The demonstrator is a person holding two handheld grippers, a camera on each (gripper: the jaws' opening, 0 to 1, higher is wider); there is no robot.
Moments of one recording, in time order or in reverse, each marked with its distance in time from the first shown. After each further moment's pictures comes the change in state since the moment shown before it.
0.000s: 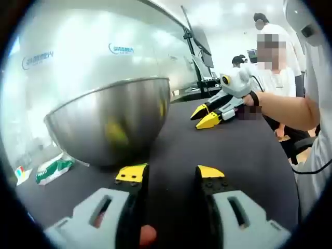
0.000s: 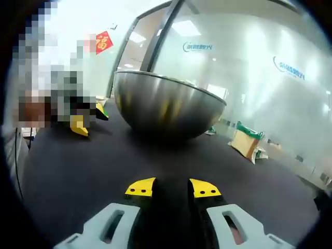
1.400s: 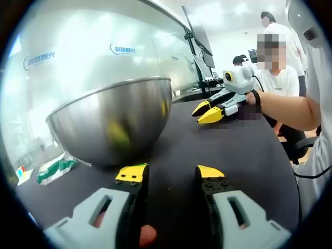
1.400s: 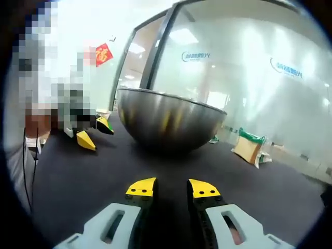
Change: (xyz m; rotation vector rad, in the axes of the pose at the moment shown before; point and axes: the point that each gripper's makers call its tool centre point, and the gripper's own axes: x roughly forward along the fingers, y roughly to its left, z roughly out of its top) left arm 0.000 0.003 0.001 0.003 -0.004 0.012; right arm -0.006 0.005 0.018 0.061 -0.085 0.027
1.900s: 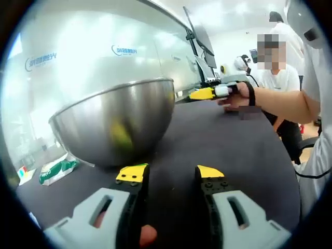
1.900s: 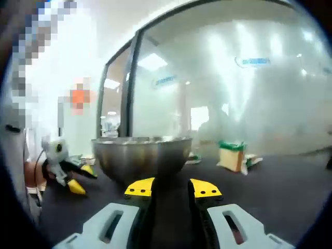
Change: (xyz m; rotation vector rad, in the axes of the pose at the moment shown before) left arm -0.001 0.005 0.001 0.002 -0.005 0.022; right arm -0.009 -0.086 0.045 0.213 -0.206 -0.158
